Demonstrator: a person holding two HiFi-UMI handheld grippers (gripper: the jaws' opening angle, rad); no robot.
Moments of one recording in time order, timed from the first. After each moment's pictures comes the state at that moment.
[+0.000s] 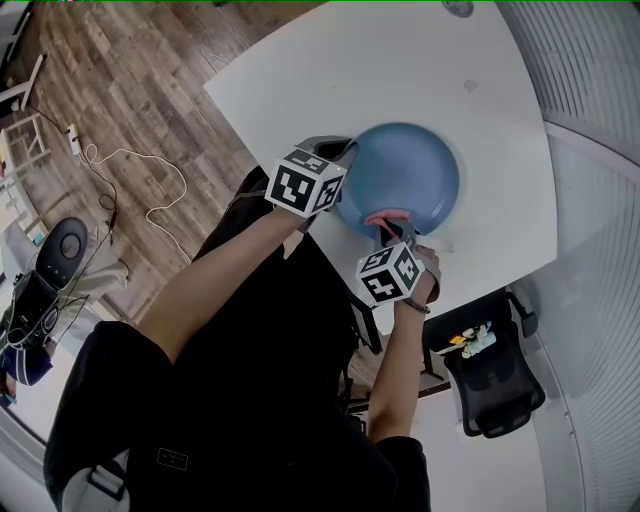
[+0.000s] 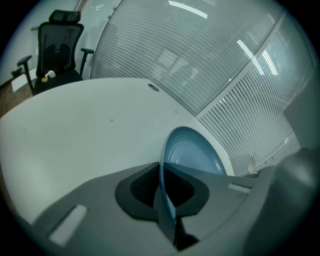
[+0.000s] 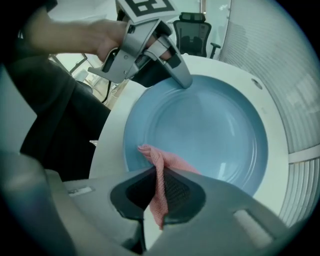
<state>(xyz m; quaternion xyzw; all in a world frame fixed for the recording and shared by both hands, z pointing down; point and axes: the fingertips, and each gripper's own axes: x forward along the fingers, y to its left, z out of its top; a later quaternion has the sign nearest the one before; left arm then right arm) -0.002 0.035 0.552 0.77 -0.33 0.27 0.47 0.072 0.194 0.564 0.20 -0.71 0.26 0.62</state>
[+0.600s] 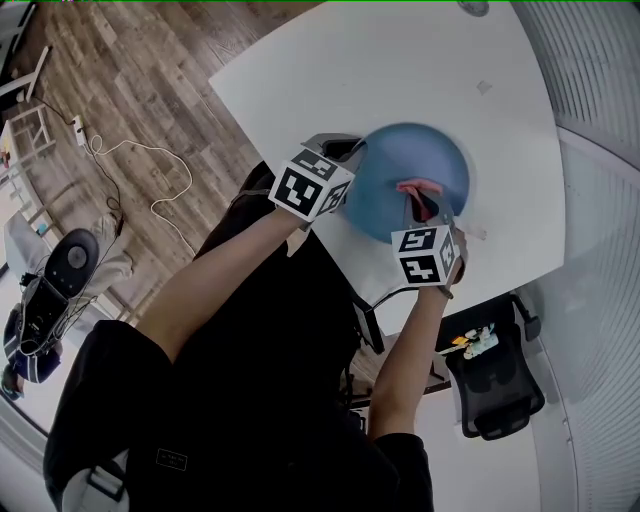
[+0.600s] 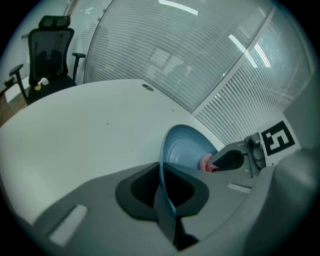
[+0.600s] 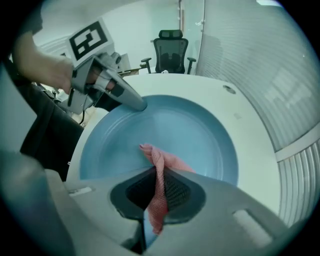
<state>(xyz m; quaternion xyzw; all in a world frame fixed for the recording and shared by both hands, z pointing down) 0.001 0.037 0.548 0.79 -0.31 0.28 0.44 0.099 0.111 0.557 0.30 -0.73 0.25 0.55</state>
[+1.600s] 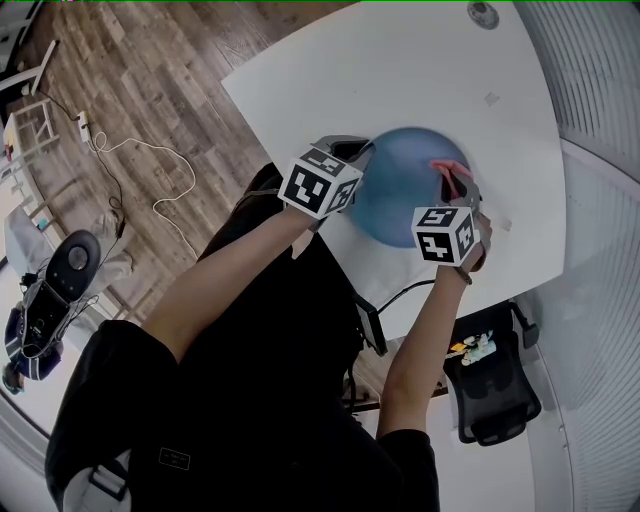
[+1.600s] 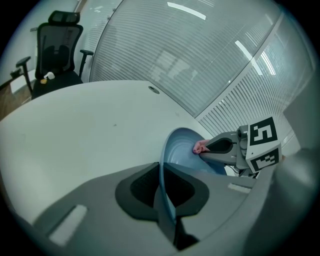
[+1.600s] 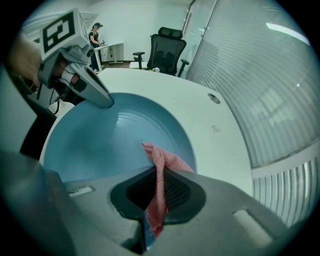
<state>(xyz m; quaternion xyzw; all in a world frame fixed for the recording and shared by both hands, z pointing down) -0.007 0.024 0.551 0.78 -0.32 0.27 0.46 0.133 0.040 0.562 0.36 -0.70 0.17 0.60</state>
